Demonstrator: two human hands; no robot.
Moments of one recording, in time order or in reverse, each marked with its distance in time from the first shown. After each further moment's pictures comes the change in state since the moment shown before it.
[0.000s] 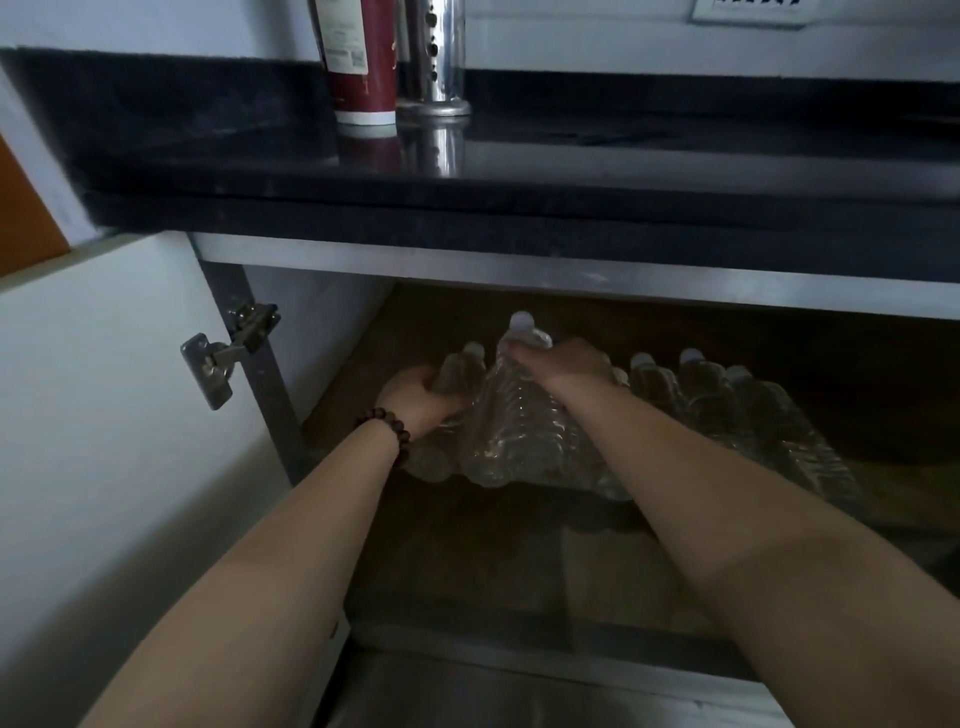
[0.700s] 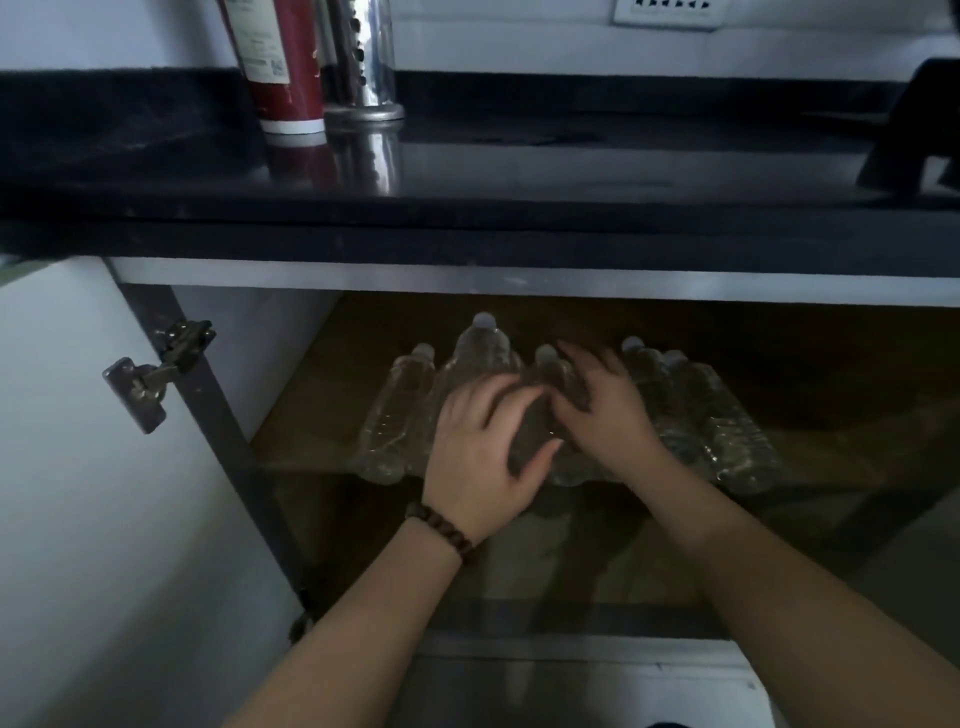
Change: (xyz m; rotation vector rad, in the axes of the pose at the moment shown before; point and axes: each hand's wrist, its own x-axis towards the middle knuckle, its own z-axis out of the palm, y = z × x) left_hand -0.074 0.015 0.095 0.258 0.377 1.037; right_hand -0.039 0.098 -0.049 -0.131 0.258 -0.508
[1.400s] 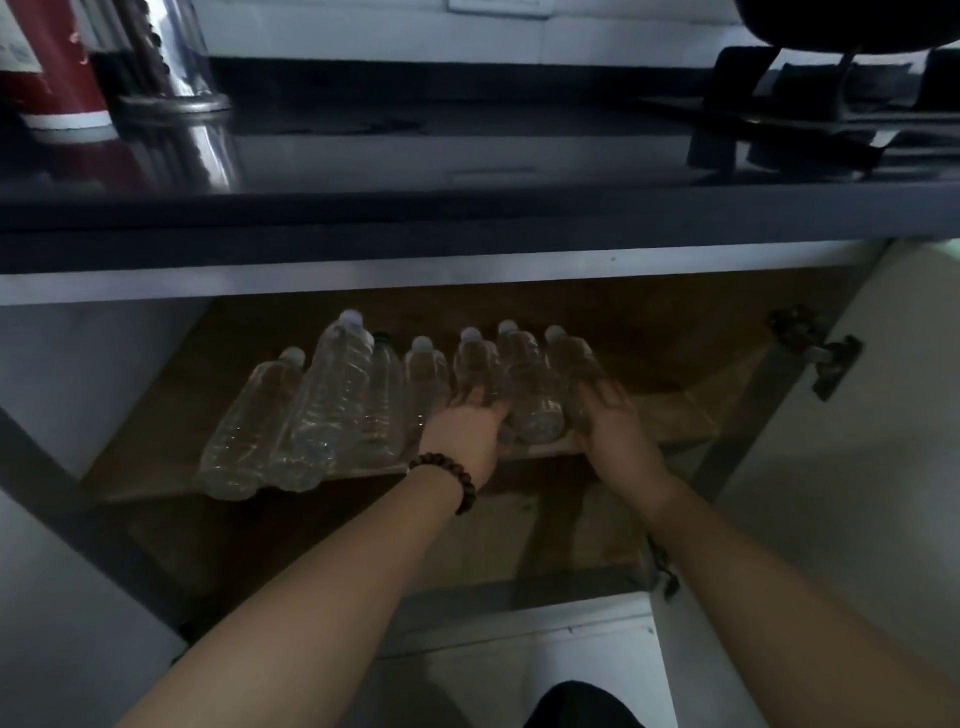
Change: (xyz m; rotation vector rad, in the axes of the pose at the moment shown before) left_hand 0.050 0.062 0.119 0.317 -0.644 -0.072; right_hand -0.043 0.161 -0.065 -0.455 -0.044 0.201
